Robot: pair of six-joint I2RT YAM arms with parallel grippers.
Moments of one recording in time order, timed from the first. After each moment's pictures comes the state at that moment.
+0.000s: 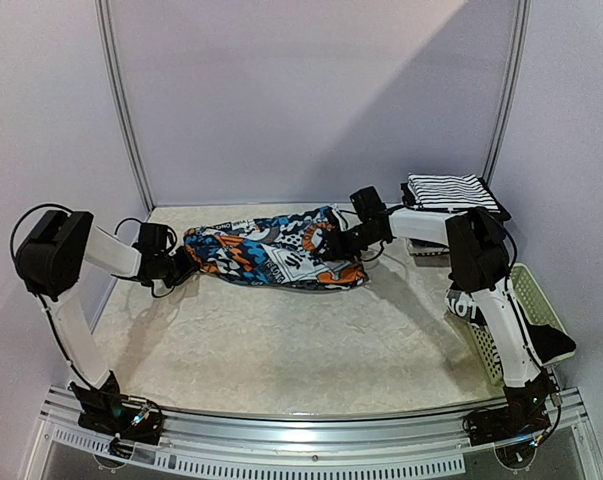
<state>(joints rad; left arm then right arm) -0.11 1.88 0.83 0.29 0.17 -0.71 0.51 2.53 2.02 -0.36 -0.63 0.34</state>
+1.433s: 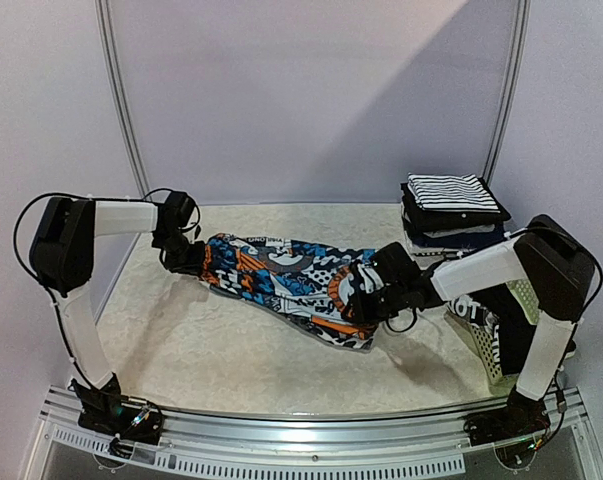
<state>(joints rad) -0.22 1.95 1.32 -0.62 0.03 -0.28 0.74 1.84 0.93 0.00 -0.21 0.52</state>
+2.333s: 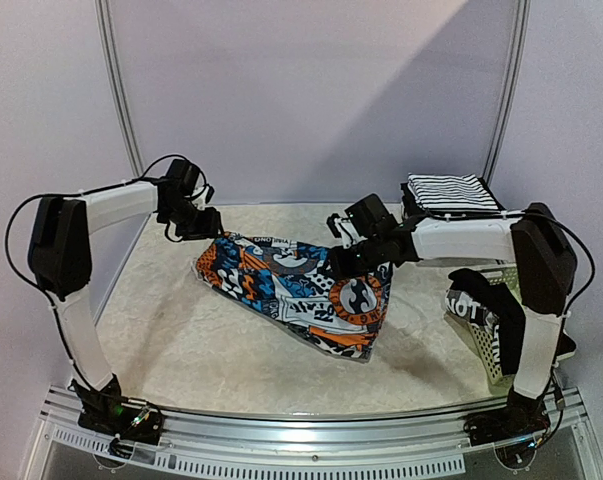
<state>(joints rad) -0.27 1.93 1.51 -0.58 0.10 -0.22 0.74 1.95 1.39 -0.28 -0.14 0.40</state>
